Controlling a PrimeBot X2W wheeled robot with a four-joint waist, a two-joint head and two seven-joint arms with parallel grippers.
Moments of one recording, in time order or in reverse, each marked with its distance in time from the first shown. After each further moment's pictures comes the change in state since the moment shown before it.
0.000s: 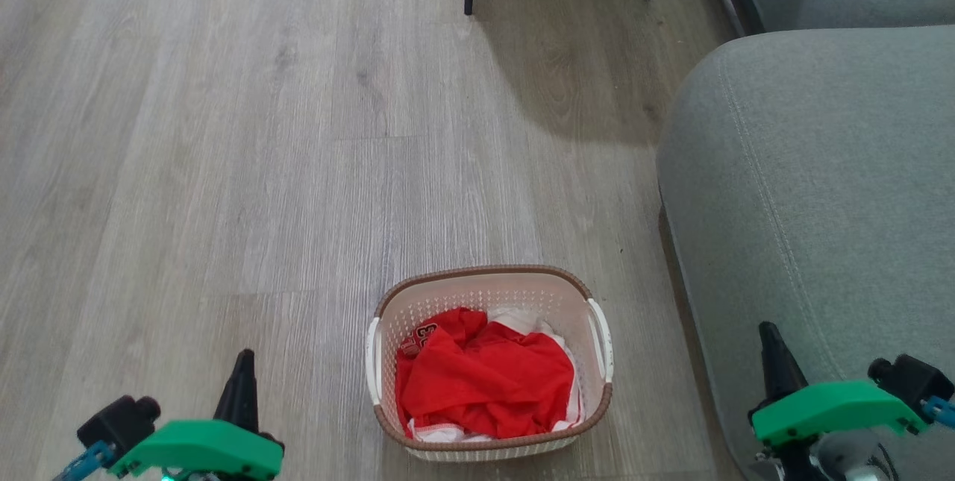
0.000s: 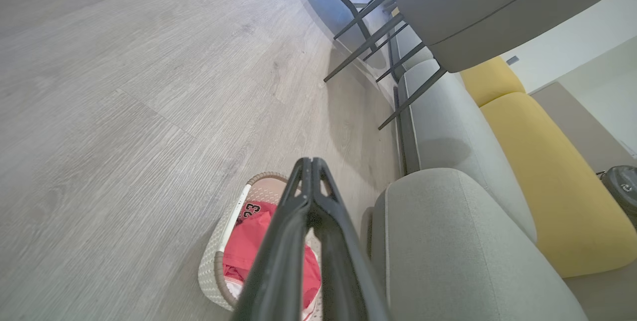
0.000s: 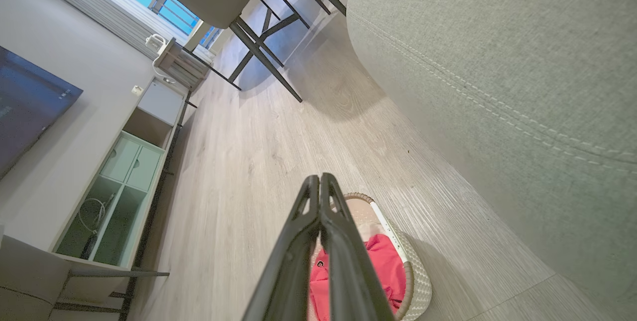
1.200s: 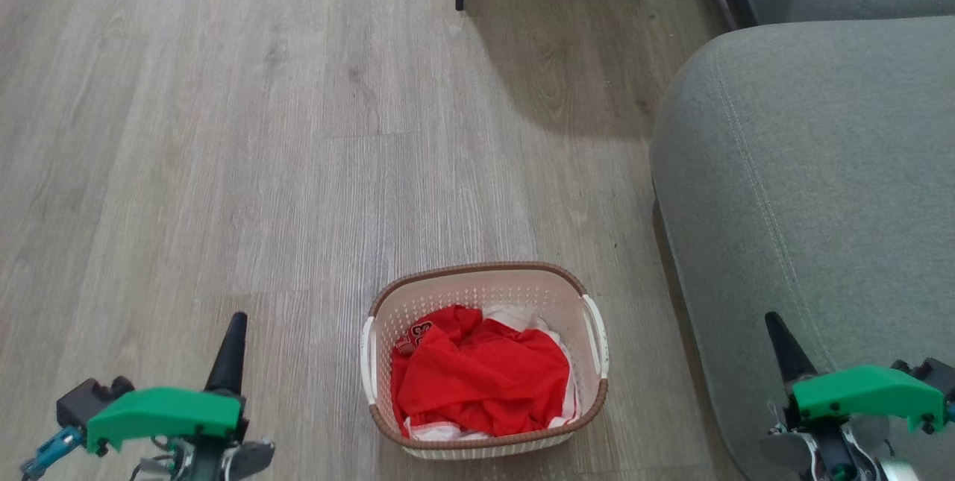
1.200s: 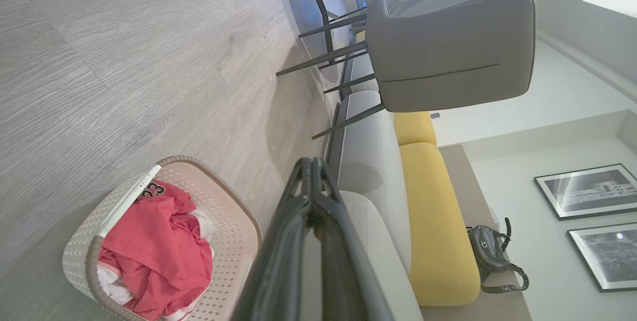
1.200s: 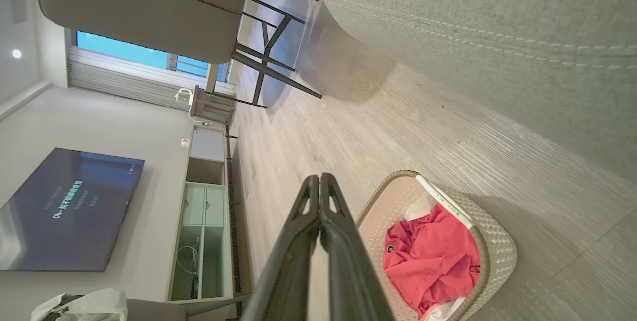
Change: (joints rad) left arm -0.083 0.000 0.049 0.016 -0.417 -0.049 0.101; right arm -0.044 -0.006 -0.054 0.023 0.394 0.000 0.098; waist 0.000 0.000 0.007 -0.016
